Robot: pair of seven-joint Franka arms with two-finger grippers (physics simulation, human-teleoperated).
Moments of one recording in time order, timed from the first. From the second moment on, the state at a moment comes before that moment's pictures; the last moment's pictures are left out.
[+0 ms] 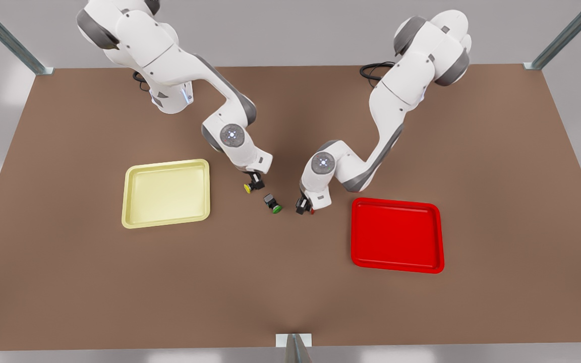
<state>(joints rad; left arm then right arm) -0.38 0.73 -0.38 -1.73 0.26 2.47 -1.99 0.27 0.39 0.46 -2.12 -0.08 2.49 -1.25</state>
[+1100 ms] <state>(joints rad) -0.41 0.76 -0.38 -1.70 0.35 2.44 -2.03 0.28 0.52 0.44 -2.12 -0.19 2.59 -1.18</state>
